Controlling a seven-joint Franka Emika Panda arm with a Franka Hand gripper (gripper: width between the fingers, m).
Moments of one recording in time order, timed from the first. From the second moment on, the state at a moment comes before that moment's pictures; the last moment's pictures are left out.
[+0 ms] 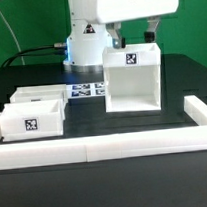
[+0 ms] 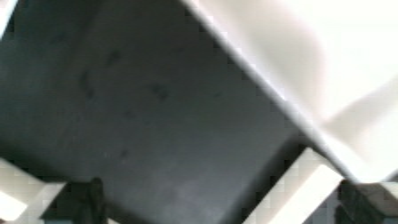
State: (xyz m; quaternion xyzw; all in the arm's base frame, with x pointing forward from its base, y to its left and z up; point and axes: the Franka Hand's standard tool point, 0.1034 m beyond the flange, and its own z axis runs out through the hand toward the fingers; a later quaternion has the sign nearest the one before) arm 0.491 0.062 0.144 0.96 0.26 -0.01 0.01
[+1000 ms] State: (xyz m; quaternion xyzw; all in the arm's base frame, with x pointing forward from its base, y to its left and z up) arm 0.447 0.068 0.139 1.00 0.02 -0.01 0.00
